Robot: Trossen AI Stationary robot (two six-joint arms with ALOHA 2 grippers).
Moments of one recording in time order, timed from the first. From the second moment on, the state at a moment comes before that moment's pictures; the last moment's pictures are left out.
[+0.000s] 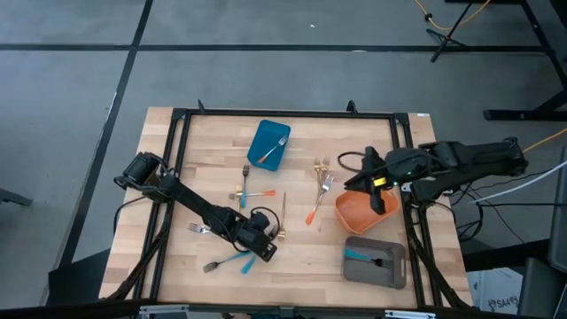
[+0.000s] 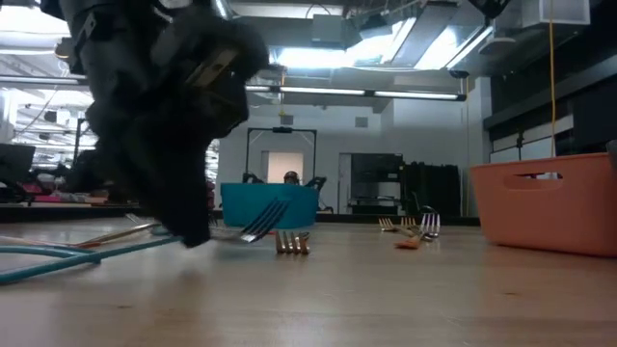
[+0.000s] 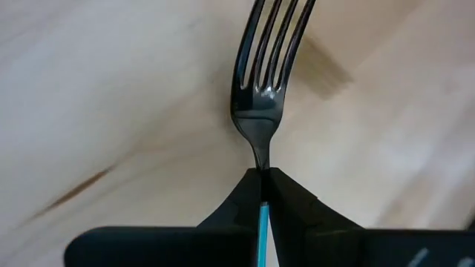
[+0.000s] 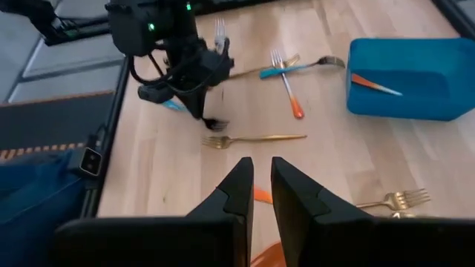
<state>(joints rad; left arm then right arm) -0.44 1.84 1.03 -0.25 -0.15 -1.37 0.20 0.99 1.14 -0.77 0.07 0.29</state>
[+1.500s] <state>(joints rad) -0.22 1.83 1.38 0.09 -0.14 -0.12 0.20 0.89 1.23 -0.79 0.07 0.65</state>
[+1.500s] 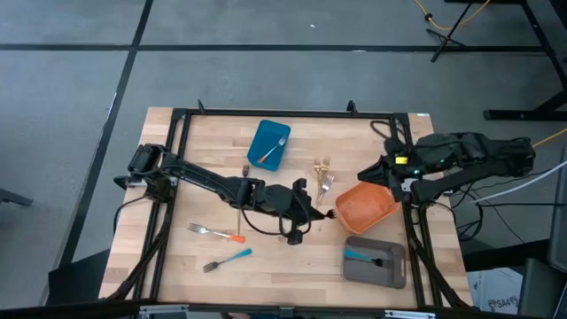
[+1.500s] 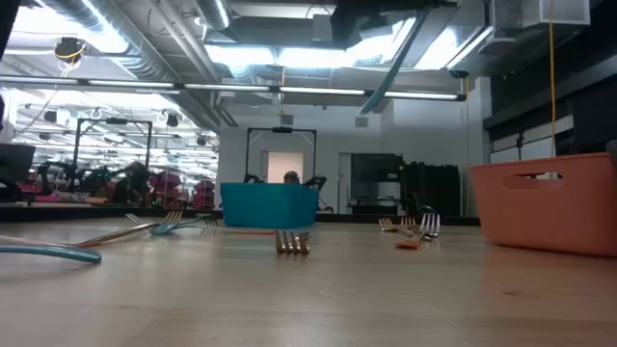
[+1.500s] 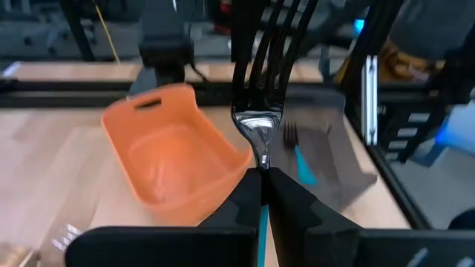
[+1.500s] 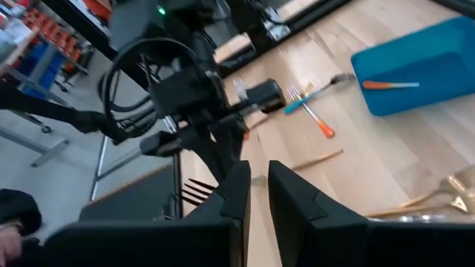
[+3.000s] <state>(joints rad) -0.21 2.46 2.27 -0.25 0.15 0.08 0.20 0.89 1.33 -0.87 0.09 0.65</state>
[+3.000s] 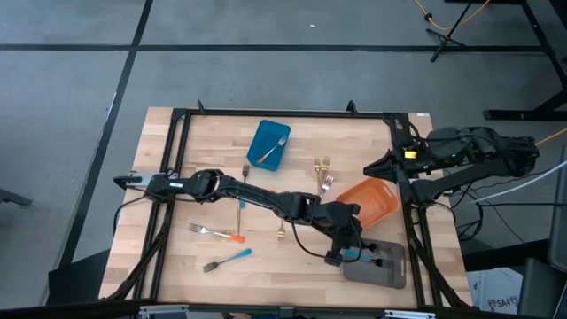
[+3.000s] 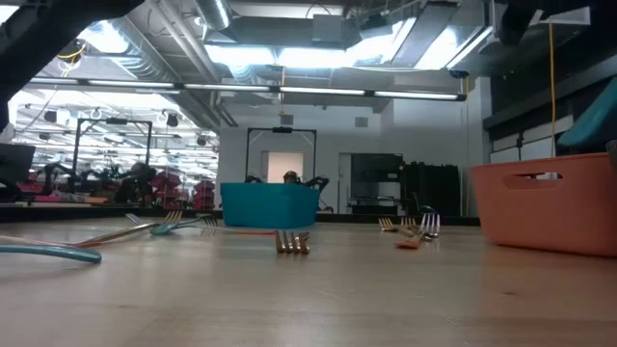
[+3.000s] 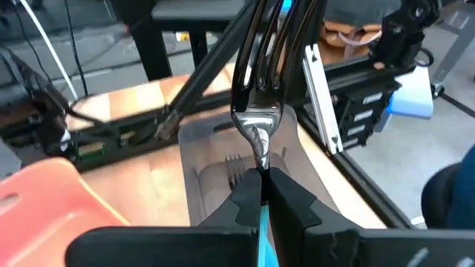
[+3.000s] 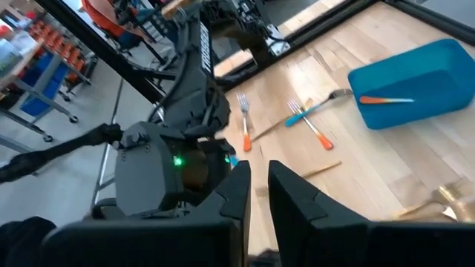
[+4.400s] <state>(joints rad) -0.31 2.42 2.36 -0.65 -0.37 0.35 0.20 1.18 1.33 -1.12 -0.20 0.78</state>
